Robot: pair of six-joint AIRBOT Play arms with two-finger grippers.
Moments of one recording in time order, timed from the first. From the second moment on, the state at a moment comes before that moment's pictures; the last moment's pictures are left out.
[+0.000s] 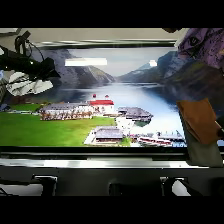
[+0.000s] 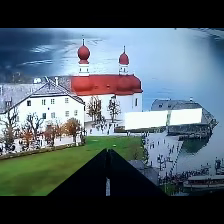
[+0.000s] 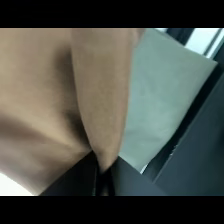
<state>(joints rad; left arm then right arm) -0.02 -1.59 1.92 1.10 -1.48 -1.73 -0.58 -1.12 1.11 -1.77 1.49 2.13</state>
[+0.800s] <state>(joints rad) -0.02 -1.59 1.92 1.10 -1.48 -1.73 -0.58 -1.12 0.97 -1.89 1.52 2.14</state>
